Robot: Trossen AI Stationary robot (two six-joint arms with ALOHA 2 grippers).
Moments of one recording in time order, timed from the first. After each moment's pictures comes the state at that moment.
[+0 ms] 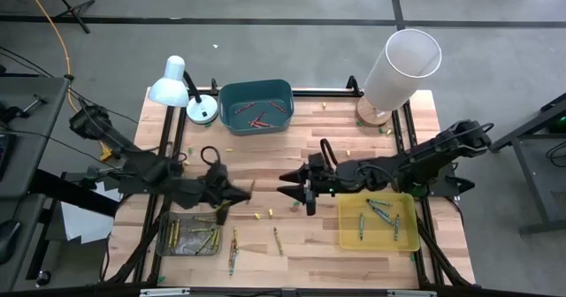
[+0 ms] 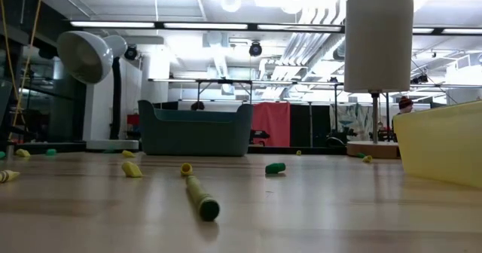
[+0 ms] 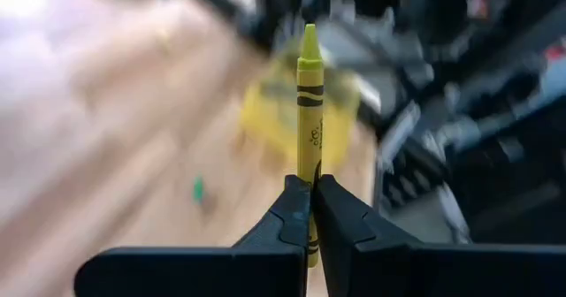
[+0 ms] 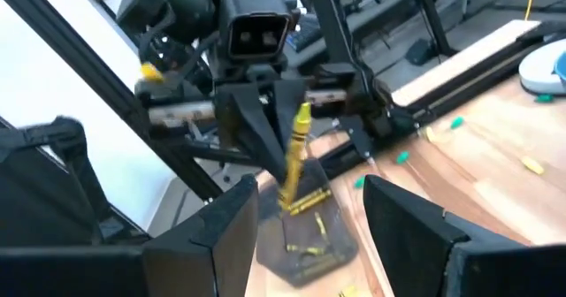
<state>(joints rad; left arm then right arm) -0.58 1.15 0.92 -0.24 -0.59 -0.89 0.31 1.50 1.03 0.38 0.31 0.60</state>
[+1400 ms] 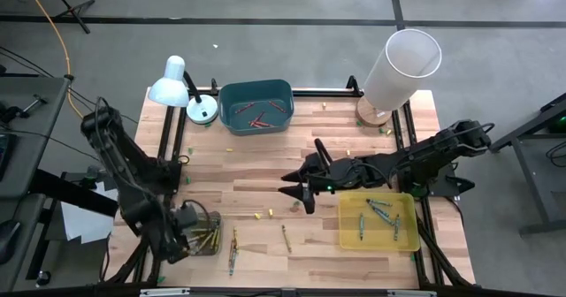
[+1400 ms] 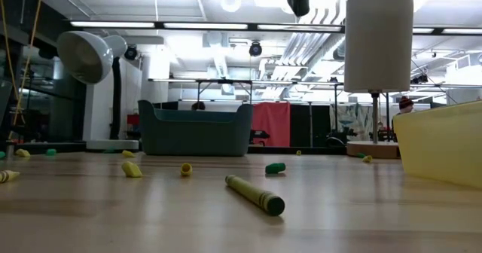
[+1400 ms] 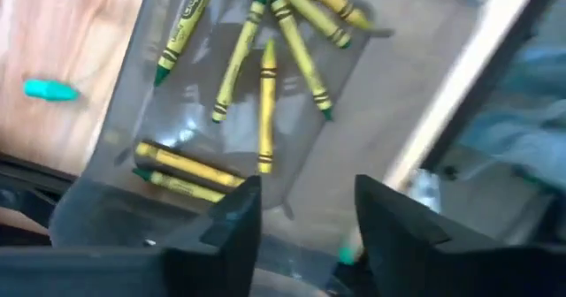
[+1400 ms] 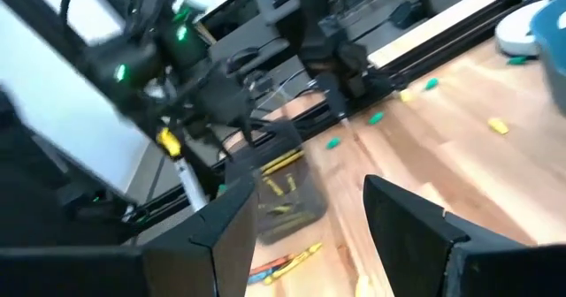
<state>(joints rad) -1.01 1.32 1.00 -1.03 0.00 -1.48 0.28 1.50 1.03 0.24 0.25 0.61</state>
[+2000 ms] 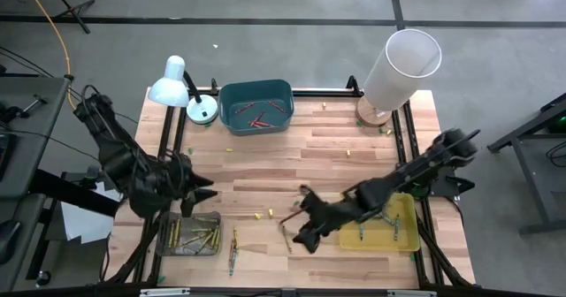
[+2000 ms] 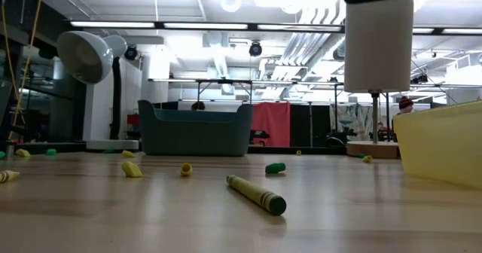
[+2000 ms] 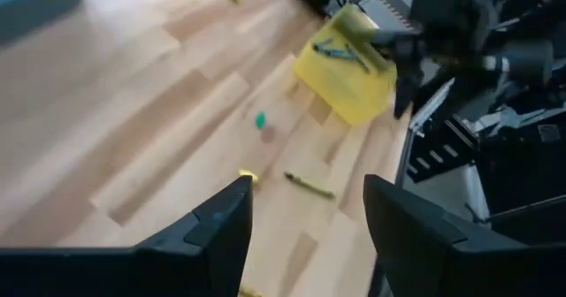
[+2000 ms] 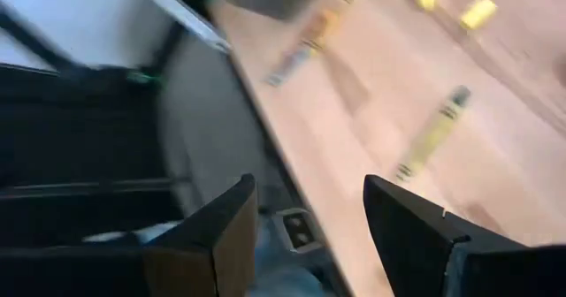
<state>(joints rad) -0.88 0.95 1.00 -0.87 -0.80 -1.33 0.48 1.65 1.26 -0.29 0.05 1.21</state>
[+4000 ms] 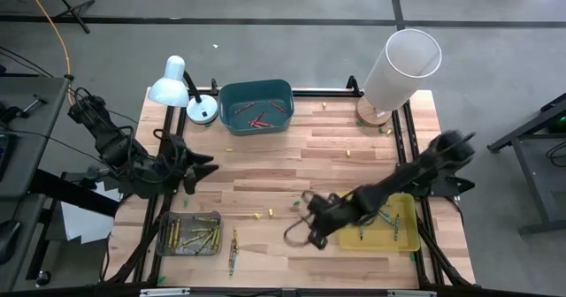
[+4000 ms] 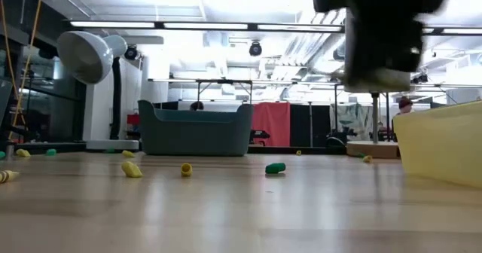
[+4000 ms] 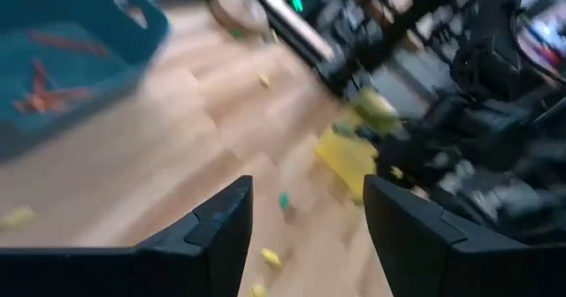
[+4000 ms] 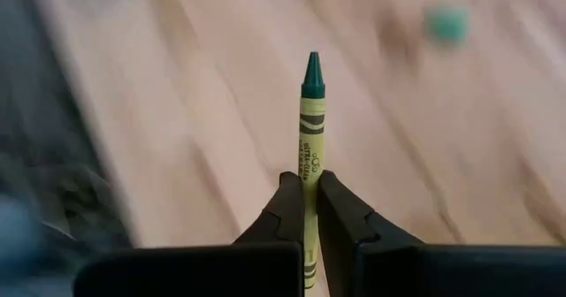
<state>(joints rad) -0.75 0.85 1.00 -0.86 -0.91 -1.23 0.49 1.74 1.18 -0.50 0.13 1.03</state>
